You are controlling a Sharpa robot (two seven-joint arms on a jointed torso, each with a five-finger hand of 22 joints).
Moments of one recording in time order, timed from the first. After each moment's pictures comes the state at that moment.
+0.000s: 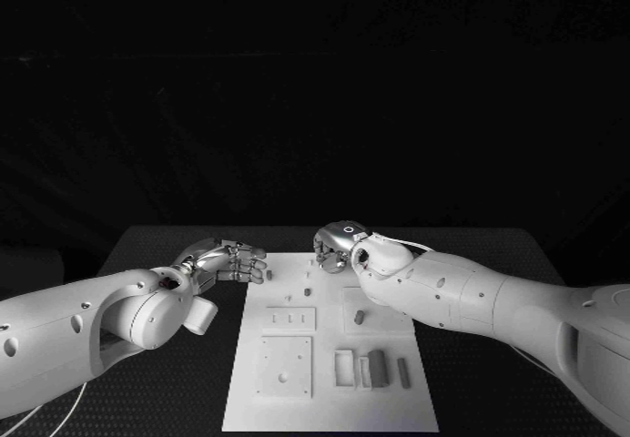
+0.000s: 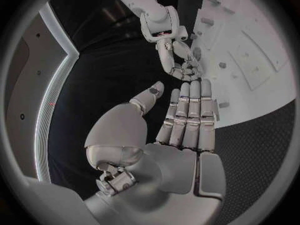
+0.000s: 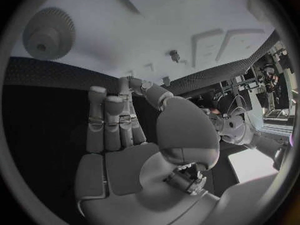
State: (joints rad) left arm 1.34 -0.84 -0.19 1.48 -0.12 -0.25 0.15; left_hand 1.02 -0.02 0.51 -0.27 0.05 0.85 0.16 0.38 0.43 1.14 0.13 0.15 0.12 1.00 0.09 0.32 0.70 0.03 0.97 -0.01 0.19 0.64; right arm 1.25 -0.33 -0.15 0.86 -1.63 -0.40 -0.09; right_hand 1.12 -0.06 0.66 -0.25 0.41 0.98 0.13 0.33 0.52 1.28 0.05 0.18 0.34 1.24 -0.06 1.21 0.78 0.22 1.17 -0.01 0.84 1.31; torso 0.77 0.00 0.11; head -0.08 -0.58
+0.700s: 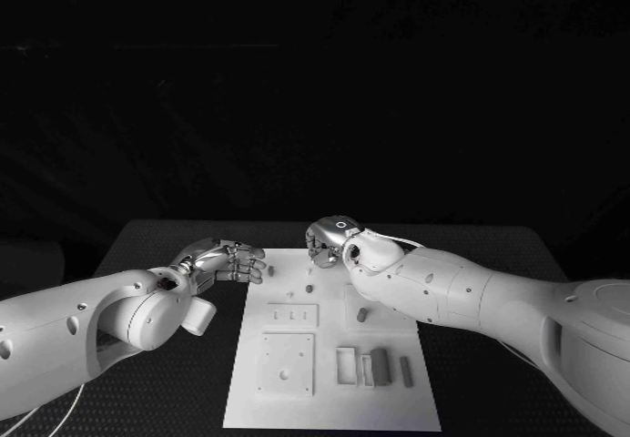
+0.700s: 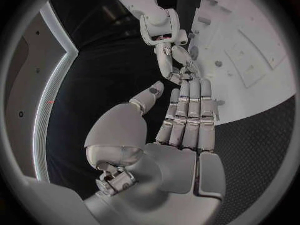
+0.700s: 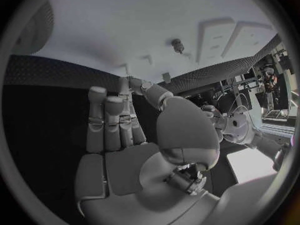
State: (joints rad) left arm 1.34 -0.84 -0.19 1.49 -0.12 -0.25 0.15; left_hand 1.02 -0.02 0.51 -0.27 0.05 0.85 0.16 0.38 0.43 1.14 0.13 0.15 0.12 1.00 0.09 0.32 0.70 0.03 0.97 -0.01 0.19 0.64; right arm 1.26 -0.29 -0.15 0.83 -1.62 -0.43 -0.09; right_hand 1.12 -0.06 0.67 -0.25 0.41 0.98 0.13 0.33 0.52 1.28 0.05 0.17 0.35 1.24 -0.06 1.22 0.78 0.22 1.17 -0.01 0.85 1.31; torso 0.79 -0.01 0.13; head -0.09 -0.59
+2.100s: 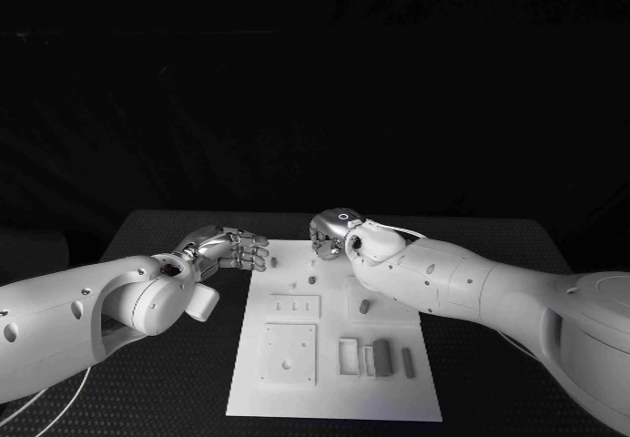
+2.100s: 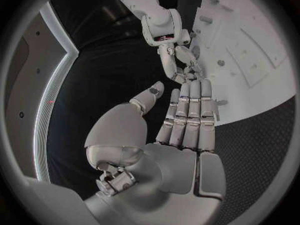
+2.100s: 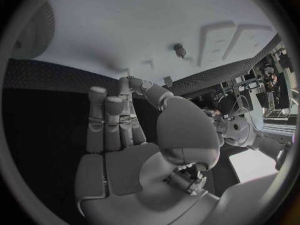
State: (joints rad) left arm 1.36 -0.84 -0.19 1.49 -0.12 -0.25 0.14; left_hand 1.02 -0.02 0.51 -0.27 0.05 0.85 0.16 0.38 0.43 1.14 0.13 0.15 0.12 1.00 0.09 0.31 0.70 0.02 0.97 -0.01 0.19 0.64; right arm 1.26 -0.28 -0.15 0.80 -1.63 -0.39 -0.09; right_hand 1.12 -0.07 0.67 -0.25 0.41 0.98 0.13 0.33 0.52 1.28 0.05 0.17 0.35 1.23 -0.06 1.22 0.78 0.22 1.16 -0.01 0.85 1.31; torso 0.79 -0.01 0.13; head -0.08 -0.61
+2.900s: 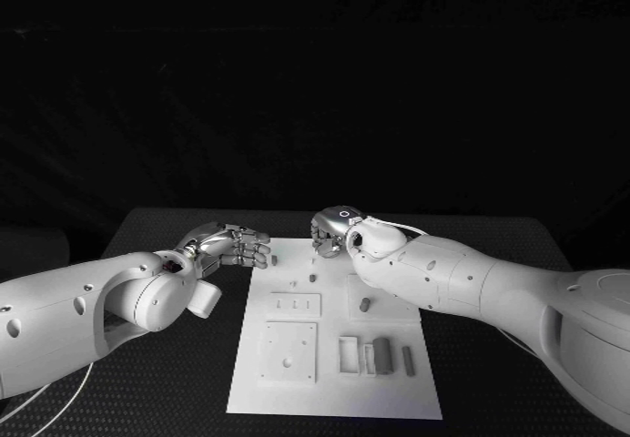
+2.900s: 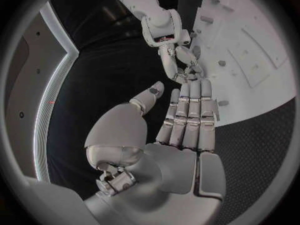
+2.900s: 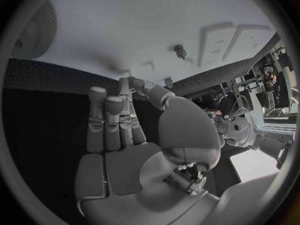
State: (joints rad) left arm 1.36 -0.83 -0.19 1.49 -0.12 -0.25 0.14; left_hand 1.02 -0.02 0.51 -0.27 0.05 0.85 0.16 0.38 0.43 1.14 0.13 0.15 0.12 1.00 0.09 0.31 0.70 0.02 0.97 -0.01 0.19 0.64; right arm 1.27 -0.27 -0.15 0.79 -1.62 -0.37 -0.08; right_hand 1.09 -0.10 0.66 -0.22 0.41 0.98 0.13 0.32 0.52 1.27 0.06 0.15 0.36 1.22 -0.05 1.22 0.76 0.22 1.15 -0.01 0.85 1.31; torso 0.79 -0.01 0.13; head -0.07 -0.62
